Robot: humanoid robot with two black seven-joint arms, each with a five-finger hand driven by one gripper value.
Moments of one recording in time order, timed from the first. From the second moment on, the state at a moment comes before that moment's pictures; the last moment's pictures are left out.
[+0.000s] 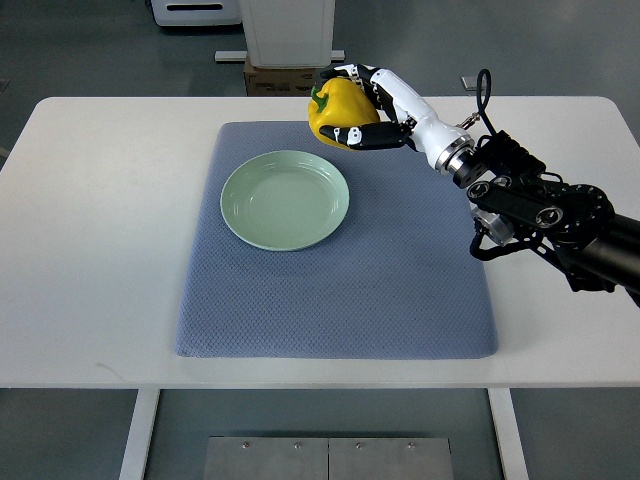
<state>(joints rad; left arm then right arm) -0.01 0.00 -0.11 -0.23 0.02 0.18 -0.17 1.19 -0.10 -0.07 0.69 -0.36 -0.13 0.60</state>
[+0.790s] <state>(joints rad) -0.01 0.00 -0.11 -0.23 0.02 0.18 -0.17 1.16 0.00 -0.15 0.55 -0.37 -0.13 0.56</state>
